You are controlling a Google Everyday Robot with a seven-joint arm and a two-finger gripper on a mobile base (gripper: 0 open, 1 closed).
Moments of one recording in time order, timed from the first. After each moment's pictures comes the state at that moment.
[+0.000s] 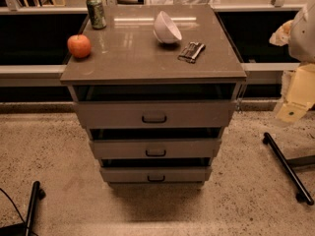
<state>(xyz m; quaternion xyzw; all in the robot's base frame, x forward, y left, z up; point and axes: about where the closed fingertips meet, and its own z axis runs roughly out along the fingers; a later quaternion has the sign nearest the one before) 0.438 -0.216 0.978 -0.60 0.78 -0.04 0.16</state>
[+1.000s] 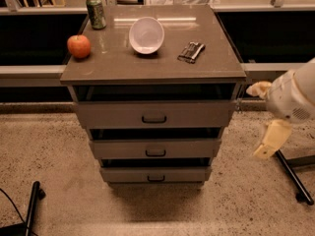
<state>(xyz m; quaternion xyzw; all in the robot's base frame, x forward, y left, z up) 0.457 -0.220 0.848 -0.61 0.76 0.08 0.21</state>
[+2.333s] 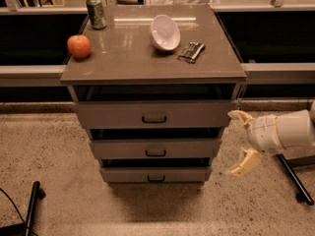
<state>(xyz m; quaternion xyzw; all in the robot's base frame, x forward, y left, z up) 0.480 -0.203 0.728 -0.60 0.70 0.16 0.35</state>
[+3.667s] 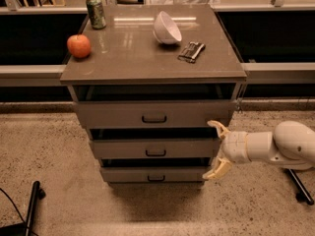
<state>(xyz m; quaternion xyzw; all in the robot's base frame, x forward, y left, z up) 0.527 -0.166 0.636 -0.61 0.64 0.17 0.44</state>
